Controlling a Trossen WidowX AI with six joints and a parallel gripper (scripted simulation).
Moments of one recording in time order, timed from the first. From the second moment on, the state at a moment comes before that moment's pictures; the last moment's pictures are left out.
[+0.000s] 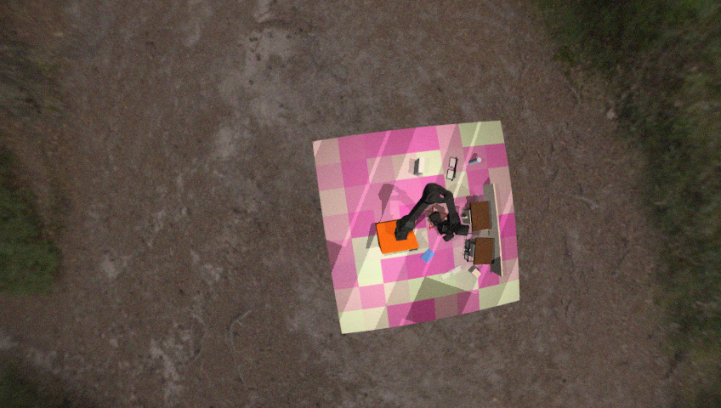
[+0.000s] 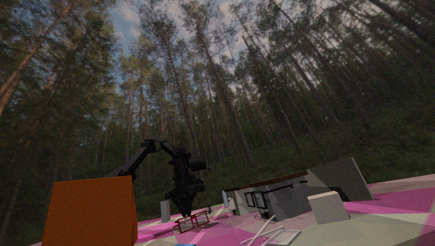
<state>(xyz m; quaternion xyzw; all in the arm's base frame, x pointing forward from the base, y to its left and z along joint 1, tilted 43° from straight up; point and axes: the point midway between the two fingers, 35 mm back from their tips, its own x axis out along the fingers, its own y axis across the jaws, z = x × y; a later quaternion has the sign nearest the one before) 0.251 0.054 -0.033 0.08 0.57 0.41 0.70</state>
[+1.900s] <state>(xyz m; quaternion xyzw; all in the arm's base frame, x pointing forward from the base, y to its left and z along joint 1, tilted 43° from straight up) 0.246 0.073 -0.050 0.09 0.58 0.41 0.70</state>
